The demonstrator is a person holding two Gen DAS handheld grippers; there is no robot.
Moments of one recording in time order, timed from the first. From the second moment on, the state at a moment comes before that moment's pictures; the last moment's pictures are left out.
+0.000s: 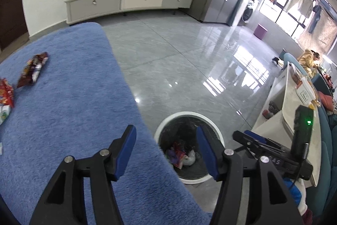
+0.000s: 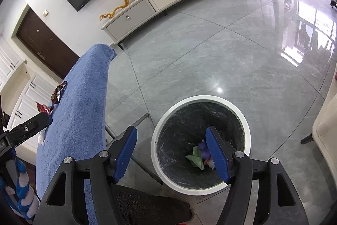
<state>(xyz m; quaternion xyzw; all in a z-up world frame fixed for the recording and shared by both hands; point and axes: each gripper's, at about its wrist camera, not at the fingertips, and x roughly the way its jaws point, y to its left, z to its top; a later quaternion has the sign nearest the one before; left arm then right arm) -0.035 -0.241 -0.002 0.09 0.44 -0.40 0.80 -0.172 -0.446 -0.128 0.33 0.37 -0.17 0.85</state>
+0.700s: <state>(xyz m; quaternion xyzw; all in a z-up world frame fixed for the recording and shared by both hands) -0.064 -0.119 0.059 0.09 0.32 -0.29 0.90 -0.153 -0.354 -0.034 0.24 0.33 -0.10 0.91</state>
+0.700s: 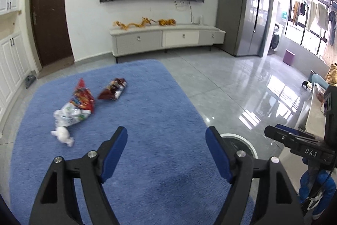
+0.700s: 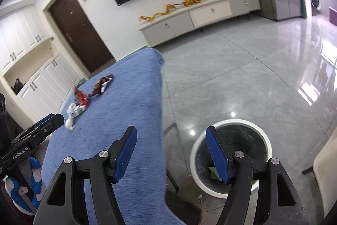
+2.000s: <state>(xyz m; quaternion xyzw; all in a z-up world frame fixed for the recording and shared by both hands) 0.042 0.120 0.053 -0.04 0.29 -0.04 0.96 -0.045 -0.220 0.018 0.11 0.36 0.00 0.93</state>
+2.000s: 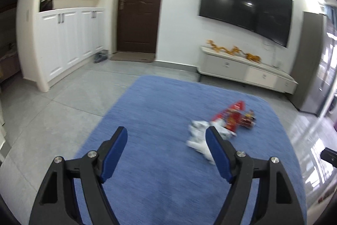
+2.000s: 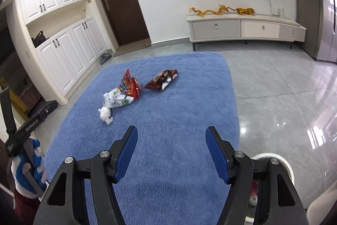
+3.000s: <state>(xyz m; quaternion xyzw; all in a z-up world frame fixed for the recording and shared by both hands) 0.132 0.052 -0.052 -0.08 0.43 -0.20 0.88 0.165 -0.135 -0.048 0.10 0.40 0.13 0.90</state>
